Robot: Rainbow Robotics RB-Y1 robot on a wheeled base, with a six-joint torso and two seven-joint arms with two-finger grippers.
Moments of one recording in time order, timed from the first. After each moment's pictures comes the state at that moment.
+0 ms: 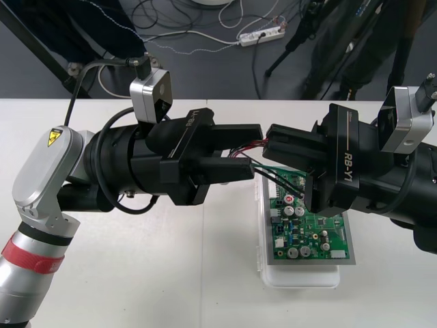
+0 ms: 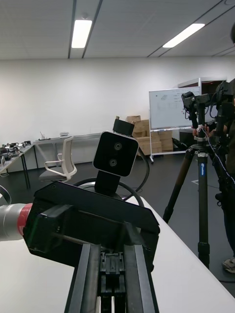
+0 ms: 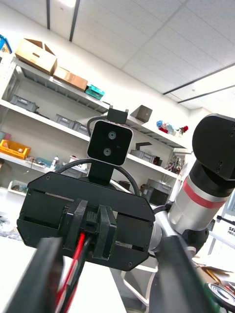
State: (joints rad) right arm -0.03 -0.56 0.06 -2.22 1.00 -0.94 -0.24; left arm -0.34 0.34 -0.24 -1.79 -0.87 -1.26 0.40
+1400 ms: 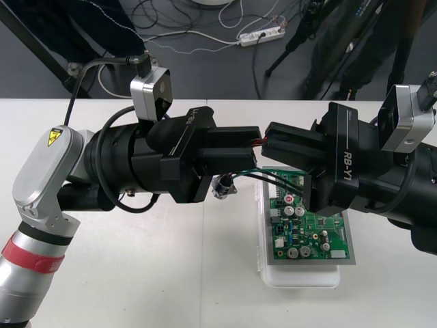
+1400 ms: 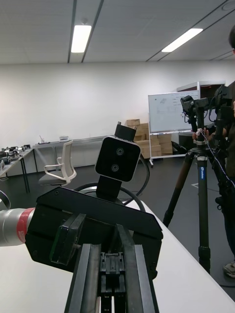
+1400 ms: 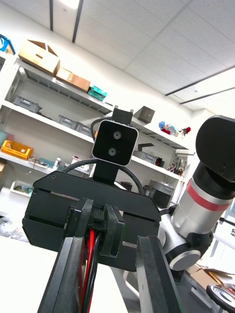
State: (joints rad) right arm -0.03 -0.54 0.06 -2.22 1.00 -0.94 -0.24; left arm -0.34 0.34 -0.24 -1.79 -0.87 -1.25 0.40
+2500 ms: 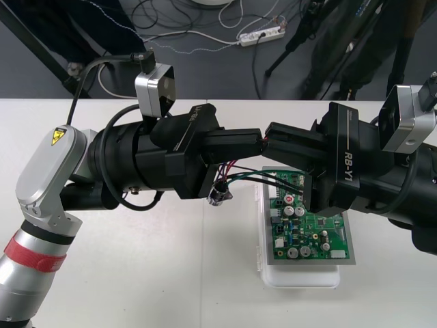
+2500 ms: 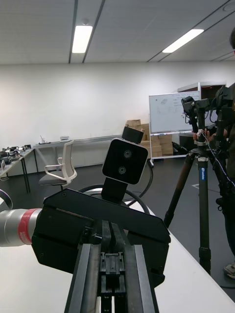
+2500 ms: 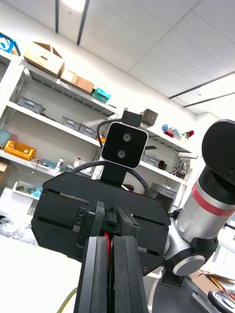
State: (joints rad) right arm -0.03 -0.54 0.05 -2.22 1.00 -0.95 -0.24; left arm -0.35 0.34 -0.25 -1.78 -0.86 -1.22 0.40
